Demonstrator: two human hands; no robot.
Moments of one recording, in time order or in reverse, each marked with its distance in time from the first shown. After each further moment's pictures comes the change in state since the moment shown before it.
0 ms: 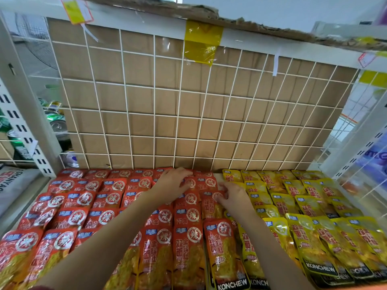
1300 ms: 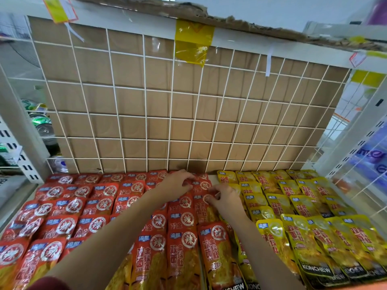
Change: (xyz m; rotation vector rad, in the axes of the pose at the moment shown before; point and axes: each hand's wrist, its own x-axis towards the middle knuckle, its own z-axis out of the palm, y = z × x) left_hand 0.027 0.007 0.011 -0.112 -0.053 0.033; right_hand 0.011 0.002 0.013 0.064 0.085 -0.020
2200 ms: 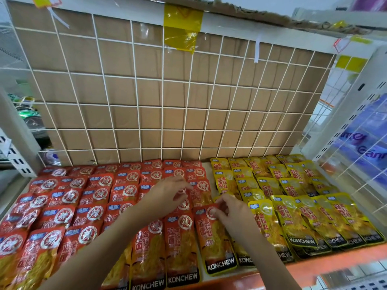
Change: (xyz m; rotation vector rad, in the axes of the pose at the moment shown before) left_hand -0.073 0.025 0.003 0.082 0.044 0.187; right_hand -0.087 0.003 -0.025 -0.009 -0.073 0.014
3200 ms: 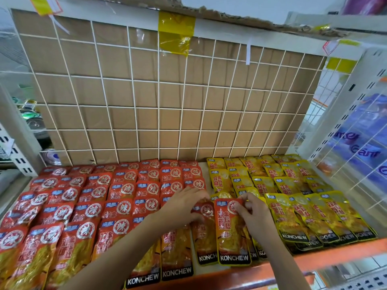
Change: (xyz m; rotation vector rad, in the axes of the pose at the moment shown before) left_hand 0.005 0.045 0.030 -0.026 -0.174 0.004; right_hand -0.020 0.038 -0.026 0.352 0.146 0.147
